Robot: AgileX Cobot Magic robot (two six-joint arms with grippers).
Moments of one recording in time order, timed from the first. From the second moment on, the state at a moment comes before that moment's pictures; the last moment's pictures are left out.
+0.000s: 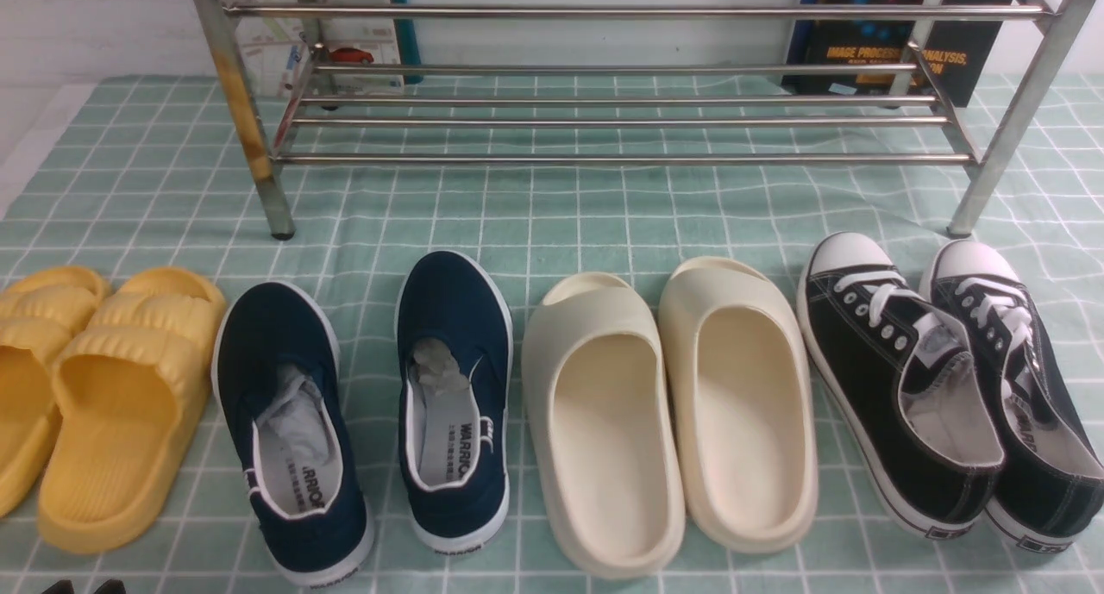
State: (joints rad) right arm -0.13 -0.01 0.02 -0.03 0.39 0.07; left arm -0.07 -0.01 0.03 -0.02 0.39 -0.06
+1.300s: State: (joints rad) right arm -0.13 0.15 -0.40 -0.17 -0.20 0.36; left arm -0.07 -0.01 0.03 -0.02 0.39 -0.06
